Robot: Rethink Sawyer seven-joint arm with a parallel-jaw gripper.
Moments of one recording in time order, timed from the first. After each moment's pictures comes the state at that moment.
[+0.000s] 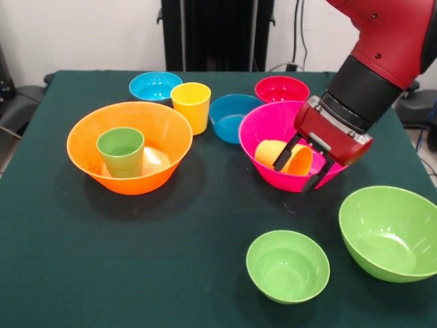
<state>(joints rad) 0.46 -0.02 -0.80 1.20 0.55 0.49 2.40</state>
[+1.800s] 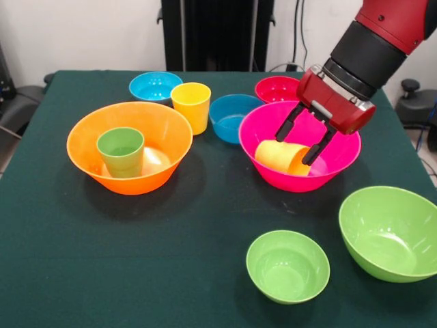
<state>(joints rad) 0.51 -0.09 -0.81 1.33 0.57 0.47 2.41</state>
